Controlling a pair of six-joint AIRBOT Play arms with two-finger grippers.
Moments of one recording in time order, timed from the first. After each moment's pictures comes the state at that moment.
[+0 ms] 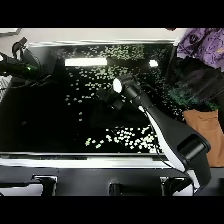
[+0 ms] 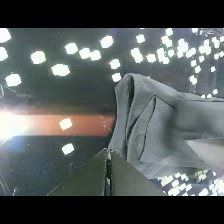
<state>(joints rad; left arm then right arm) 0.01 -1.53 1.80 1.16 -1.44 -1.71 0.60 -1.80 1.79 -1.32 1.14 2.56</state>
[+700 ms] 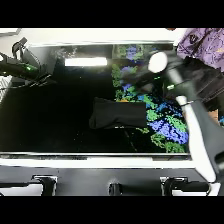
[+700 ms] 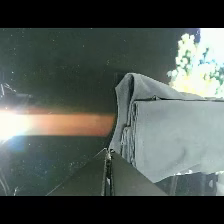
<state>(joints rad) 0.02 -1.53 1.80 1.16 -1.44 -1.71 0.27 -1.56 1.79 -1.30 1.35 2.09</state>
